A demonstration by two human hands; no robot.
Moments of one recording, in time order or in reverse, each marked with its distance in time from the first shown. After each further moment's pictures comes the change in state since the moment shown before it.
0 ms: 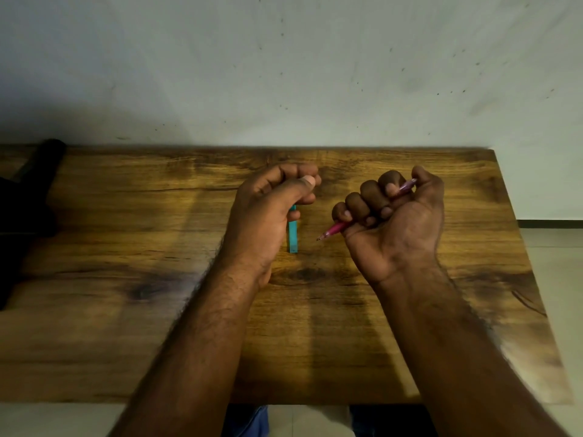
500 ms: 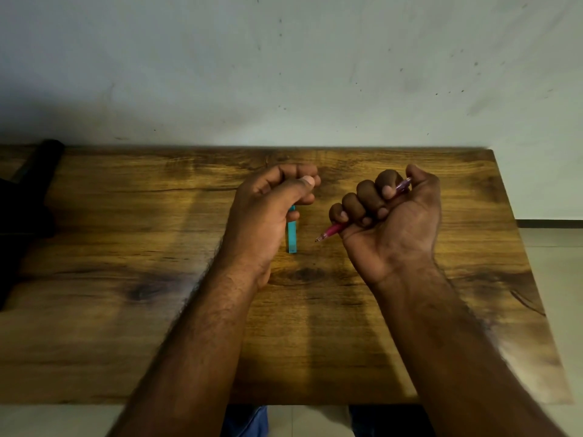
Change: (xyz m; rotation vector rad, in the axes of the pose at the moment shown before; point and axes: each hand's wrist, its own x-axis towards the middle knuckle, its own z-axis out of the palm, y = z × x) left_hand 0.000 -0.001 0.000 0.011 -0.010 0.002; right_hand -0.001 0.001 0.001 -0.040 -0.010 -0.010
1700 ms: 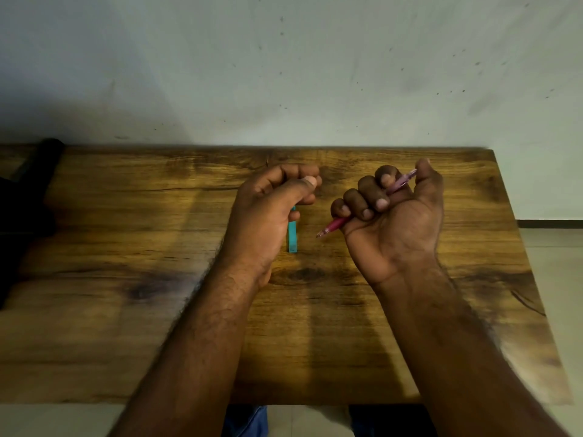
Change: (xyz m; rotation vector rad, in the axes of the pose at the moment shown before) left_hand 0.002 -0.003 0.000 -0.013 0.011 -0.001; right_hand 0.000 -0.001 0.001 0.010 -0.023 -0.004
